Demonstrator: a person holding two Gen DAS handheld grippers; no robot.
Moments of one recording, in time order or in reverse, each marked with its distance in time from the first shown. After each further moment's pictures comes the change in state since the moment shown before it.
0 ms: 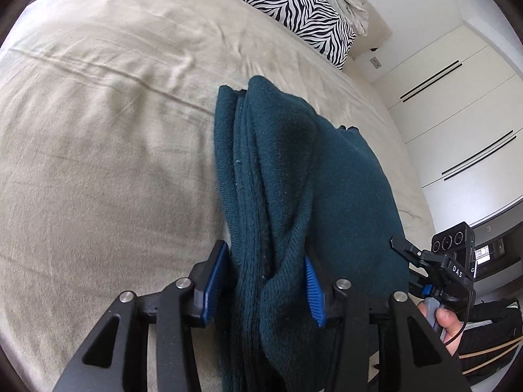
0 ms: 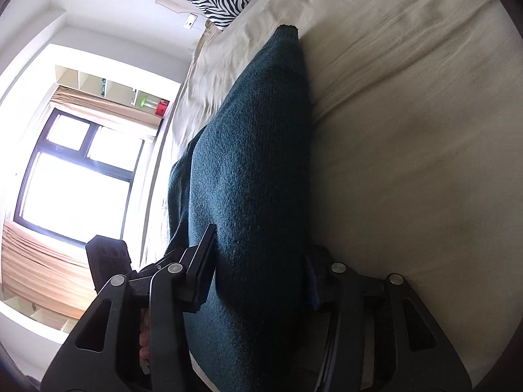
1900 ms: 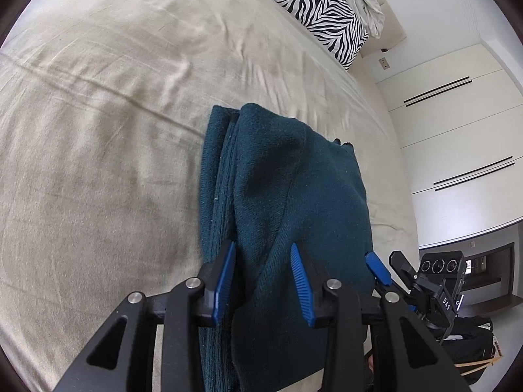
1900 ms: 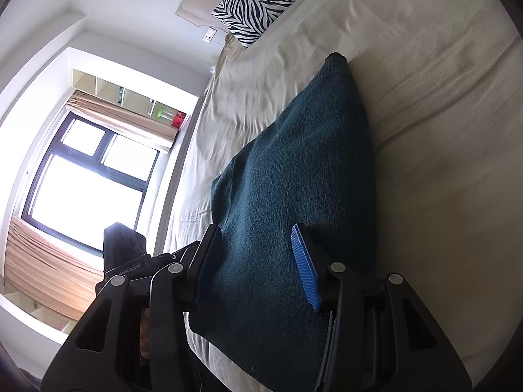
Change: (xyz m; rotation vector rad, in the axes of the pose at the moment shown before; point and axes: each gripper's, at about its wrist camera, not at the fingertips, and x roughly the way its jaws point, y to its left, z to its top) left arm 0.001 -0.007 0.042 -0.114 0.119 -0.040; right arm -0.004 0.040 0.009 -0.041 -0.058 0.076
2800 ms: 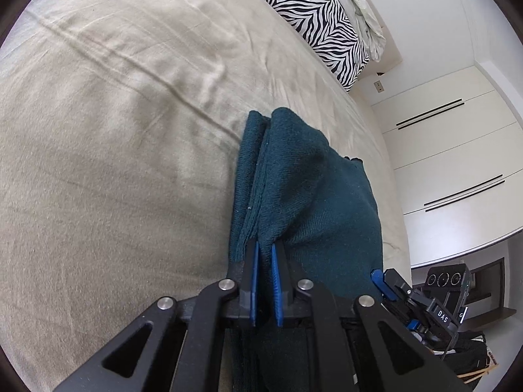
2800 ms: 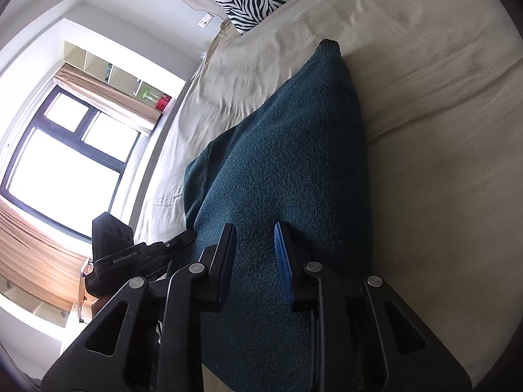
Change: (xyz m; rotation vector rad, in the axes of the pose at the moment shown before) left arm 0.002 0.039 -0.007 -0.046 -0.109 -0.080; right arm 0.013 0.006 -0.010 -0.102 0.039 -0.123
